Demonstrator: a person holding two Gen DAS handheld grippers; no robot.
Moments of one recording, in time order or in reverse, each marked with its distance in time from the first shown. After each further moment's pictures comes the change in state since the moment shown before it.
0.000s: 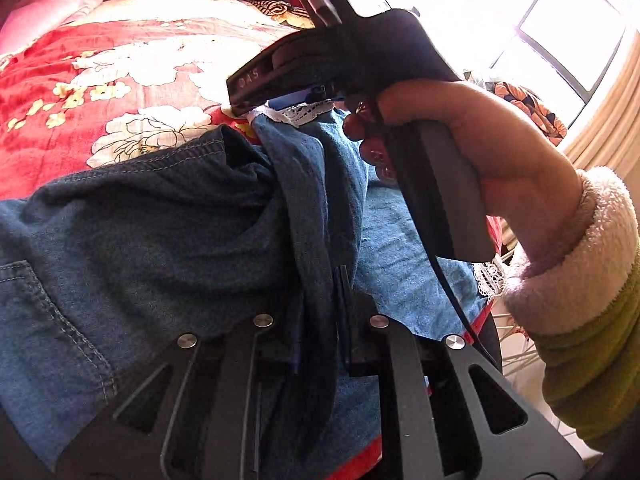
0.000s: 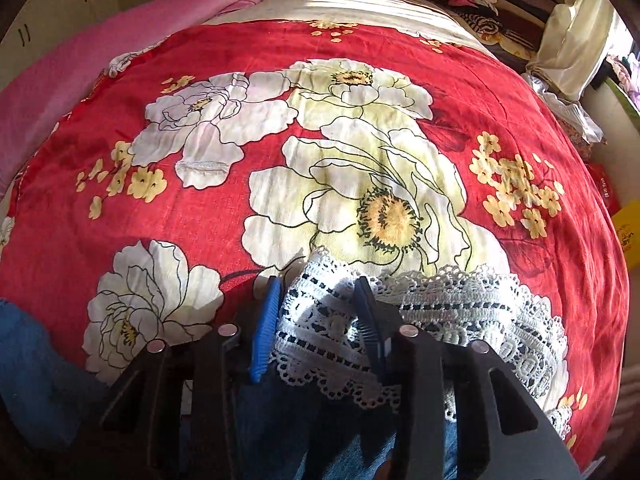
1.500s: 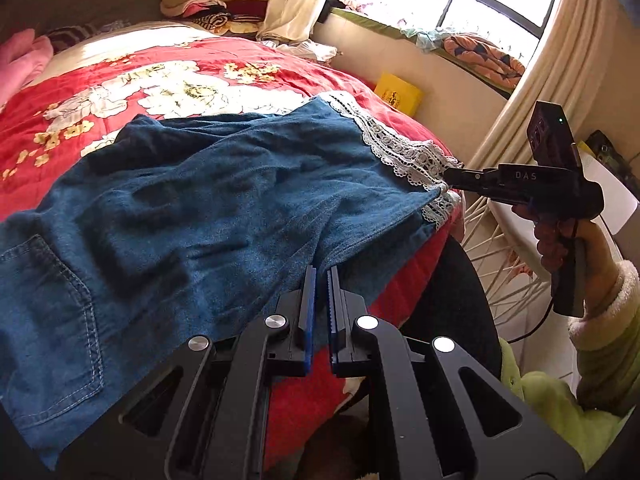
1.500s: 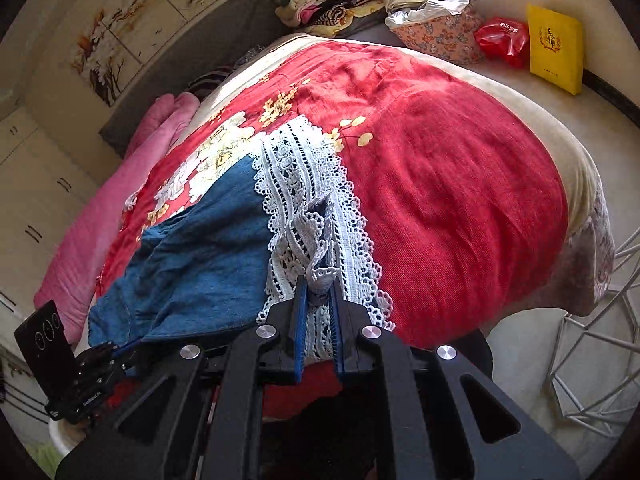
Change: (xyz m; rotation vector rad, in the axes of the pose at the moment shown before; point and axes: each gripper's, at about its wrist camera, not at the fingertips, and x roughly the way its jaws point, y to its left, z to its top) left arm -0.029 -0.048 -0.042 0.243 0.028 -0.027; right arm -0.164 -0.144 -0.285 0.630 -0.239 0.225
